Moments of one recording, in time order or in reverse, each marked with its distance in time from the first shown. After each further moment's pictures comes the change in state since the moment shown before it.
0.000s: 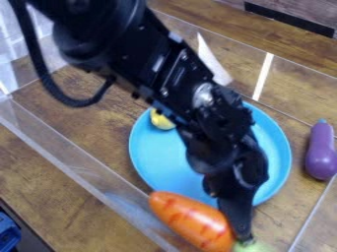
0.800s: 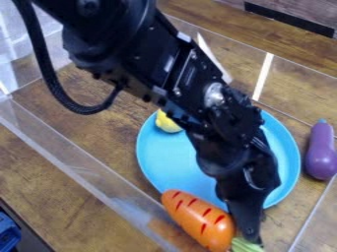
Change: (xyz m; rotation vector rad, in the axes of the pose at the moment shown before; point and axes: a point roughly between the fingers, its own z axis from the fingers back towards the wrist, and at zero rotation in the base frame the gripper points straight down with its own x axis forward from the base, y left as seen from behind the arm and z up) arm 0.011 0.001 -0.002 -0.019 -0.031 -0.067
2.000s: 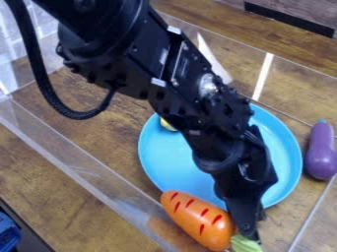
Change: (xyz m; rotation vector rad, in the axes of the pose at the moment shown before) arm 0.000 0.003 0.002 -0.032 -0.030 -0.011
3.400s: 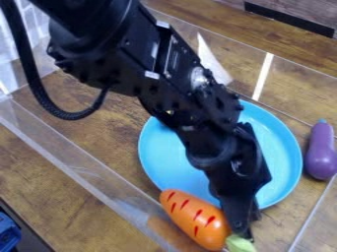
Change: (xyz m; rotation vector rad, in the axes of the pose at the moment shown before) arm -0.004 0.002 0.003 -0.030 -0.009 -0.007
